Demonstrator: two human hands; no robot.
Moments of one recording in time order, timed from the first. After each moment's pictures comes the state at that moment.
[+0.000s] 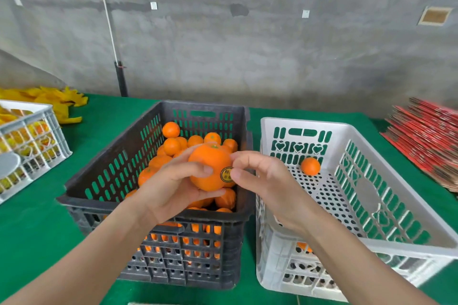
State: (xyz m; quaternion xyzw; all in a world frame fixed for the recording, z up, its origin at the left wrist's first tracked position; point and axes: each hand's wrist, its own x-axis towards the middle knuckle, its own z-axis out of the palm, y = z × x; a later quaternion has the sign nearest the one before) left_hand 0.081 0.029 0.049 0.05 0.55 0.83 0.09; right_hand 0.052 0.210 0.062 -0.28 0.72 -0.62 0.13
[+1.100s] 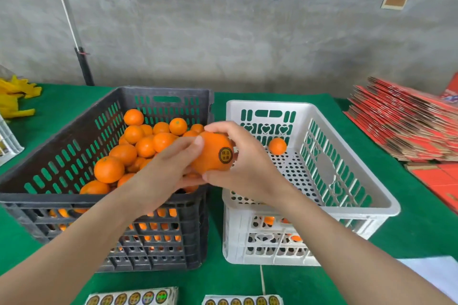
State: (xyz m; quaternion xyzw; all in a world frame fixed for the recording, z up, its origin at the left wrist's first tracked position) left_hand 0.077 0.097 0.048 0.07 0.80 0.59 -0.07; right_hand 0.042 0.254 0.056 -0.34 0.82 -0.47 -0.05
